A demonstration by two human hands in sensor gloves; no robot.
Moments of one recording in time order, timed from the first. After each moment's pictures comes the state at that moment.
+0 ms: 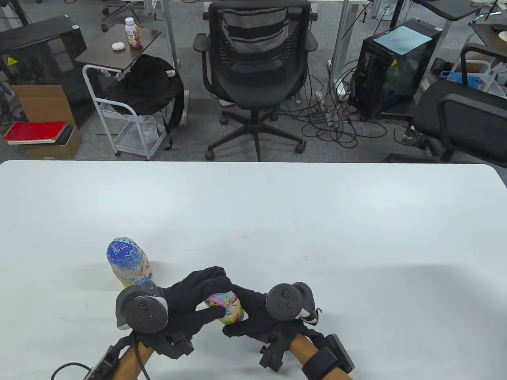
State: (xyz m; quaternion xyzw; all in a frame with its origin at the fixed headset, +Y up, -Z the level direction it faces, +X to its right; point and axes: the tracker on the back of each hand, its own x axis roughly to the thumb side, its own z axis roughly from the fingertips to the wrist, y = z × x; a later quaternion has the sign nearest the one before) left_hand -0.194 -0.650 -0.271 0.15 -0.40 0.34 0.84; right_hand 0.037 -0.745 -0.307 0.35 0.05 0.85 0.39
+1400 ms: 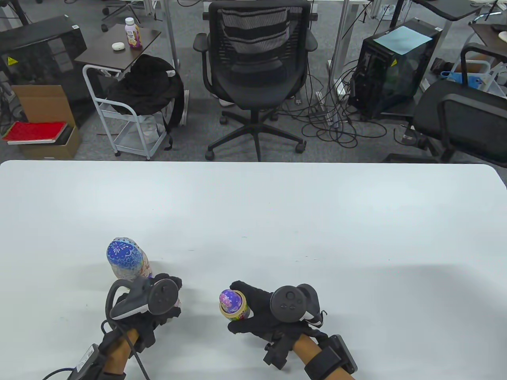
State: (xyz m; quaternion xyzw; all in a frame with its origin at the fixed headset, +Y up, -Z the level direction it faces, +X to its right) left_hand -0.238 -0.730 -0.317 -0.08 -0.20 -0.02 0.98; right_hand 0.048 -0.747 -0.309 0.33 0.03 0.87 0.37
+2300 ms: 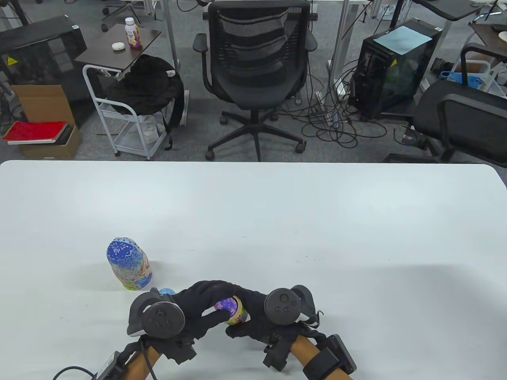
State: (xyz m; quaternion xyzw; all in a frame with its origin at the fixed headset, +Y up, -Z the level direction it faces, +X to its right) left_hand -0.183 -0.678 -0.274 0.12 -0.37 0.29 0.87; right_hand 0.039 -0.748 -0.305 0.35 0.04 0.87 0.34
